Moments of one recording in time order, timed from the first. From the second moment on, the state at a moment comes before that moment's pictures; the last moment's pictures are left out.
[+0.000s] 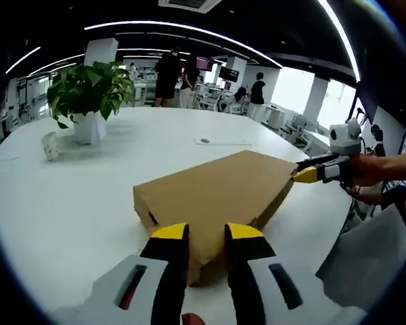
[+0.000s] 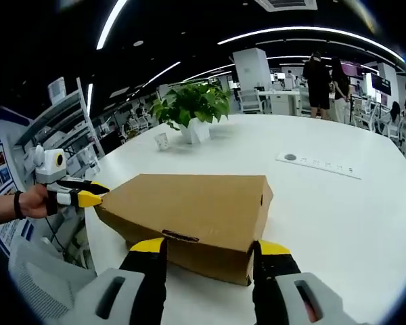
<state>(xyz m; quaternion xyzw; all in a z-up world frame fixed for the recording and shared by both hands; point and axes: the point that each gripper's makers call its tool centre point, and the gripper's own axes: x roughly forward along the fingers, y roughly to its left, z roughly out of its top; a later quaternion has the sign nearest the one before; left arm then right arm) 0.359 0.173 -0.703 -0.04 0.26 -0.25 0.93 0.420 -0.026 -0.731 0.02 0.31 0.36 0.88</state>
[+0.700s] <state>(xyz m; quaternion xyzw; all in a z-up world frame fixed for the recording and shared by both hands) 0.350 0.228 -0.681 0.00 0.24 -0.20 0.95 0.446 -0.009 -0.690 0.06 0.28 0.34 0.90</state>
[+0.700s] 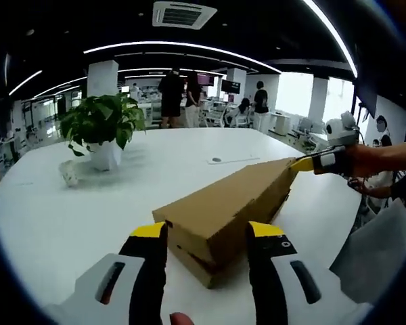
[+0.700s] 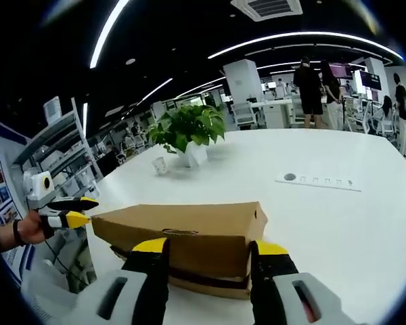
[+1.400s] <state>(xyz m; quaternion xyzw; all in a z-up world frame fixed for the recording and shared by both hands) 0.381 0.233 -0.706 0.08 0.25 -0.17 0.95 0.462 0.000 -0.662 0.06 0.26 0.33 0.90</state>
